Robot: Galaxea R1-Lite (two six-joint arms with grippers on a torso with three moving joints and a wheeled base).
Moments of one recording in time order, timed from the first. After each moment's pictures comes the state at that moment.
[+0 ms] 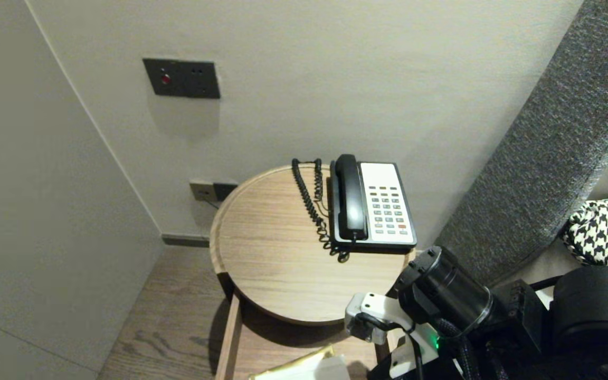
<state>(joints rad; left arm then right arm) 0.01 0.00 0.00 -0.02 0.02 -0.01 0.85 1.66 -0.88 0.19 0.37 0.00</state>
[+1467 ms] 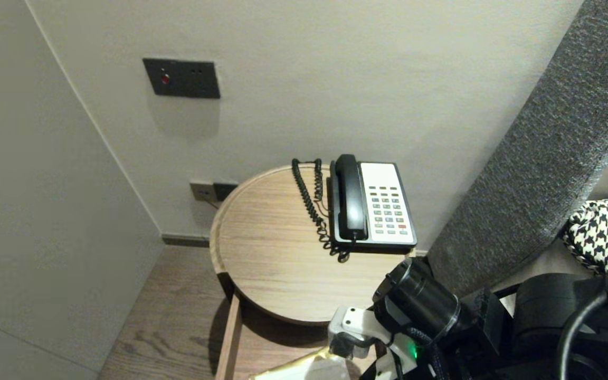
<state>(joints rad) 0.01 0.00 0.00 -0.02 0.02 -0.01 0.88 1.74 -0.90 0.19 0.33 -0.08</state>
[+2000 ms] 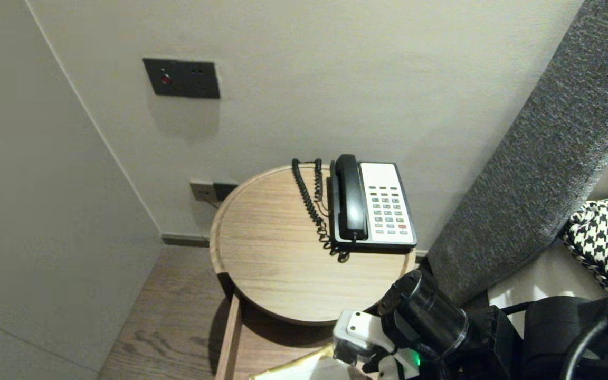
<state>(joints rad) 0.01 0.00 0.00 -0.02 0.02 -0.01 0.89 1.73 -0.79 0.01 0.20 -0.09</state>
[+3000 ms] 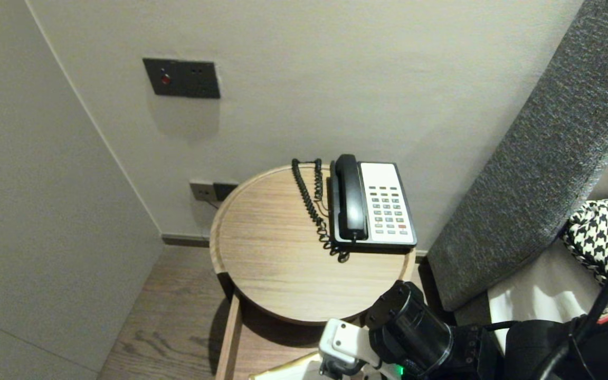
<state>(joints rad) 0.01 0.00 0.00 -0.02 0.02 -0.01 0.92 1.80 -0.73 -0.19 0.11 -0.19</state>
